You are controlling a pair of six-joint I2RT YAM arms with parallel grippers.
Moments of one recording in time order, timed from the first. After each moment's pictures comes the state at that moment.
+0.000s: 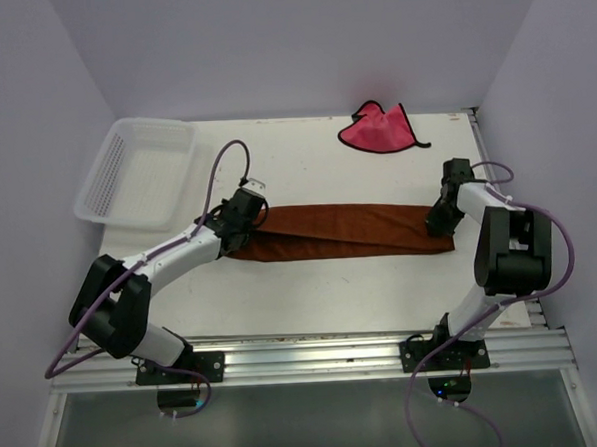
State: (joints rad) left arm -0.59 1.49 0.90 -0.39 -0.61 -0.01; right arm -0.14 1.70 1.01 -0.57 0.11 0.59
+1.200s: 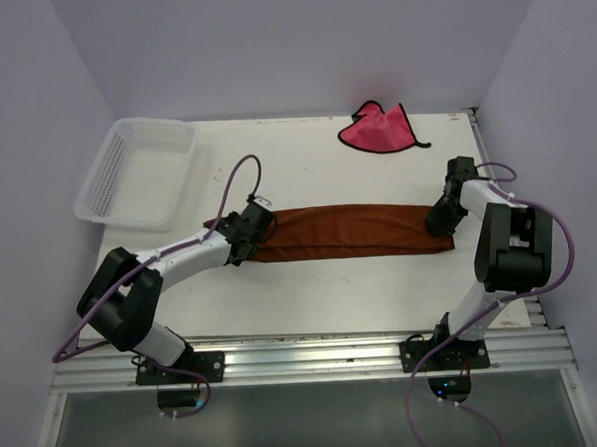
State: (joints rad) left arm -0.65 1.54 0.86 -0.47 -0.64 -0.04; right arm -0.17 1.73 1.04 -0.59 0.06 0.62
